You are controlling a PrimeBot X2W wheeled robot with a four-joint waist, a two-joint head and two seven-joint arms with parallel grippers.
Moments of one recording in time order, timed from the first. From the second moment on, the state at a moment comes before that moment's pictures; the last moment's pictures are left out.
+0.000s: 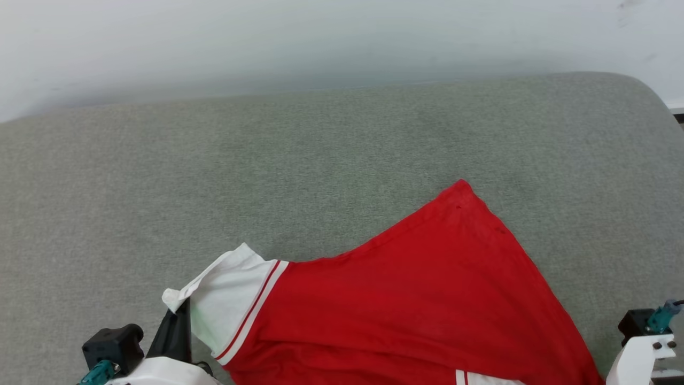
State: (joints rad) left arm 0.12 0.34 -0.25 -0.09 -0.57 0.27 -0.09; right arm 0.05 -0.42 0.01 0.08 0.52 0.13 1.09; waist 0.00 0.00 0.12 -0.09
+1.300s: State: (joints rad) left arm -0.20 0.28 -0.40 -0.10 -0.50 0.18 -0.10; right arm -0.69 -0.43 0.17 0.35 0.56 0.13 1.03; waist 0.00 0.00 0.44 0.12
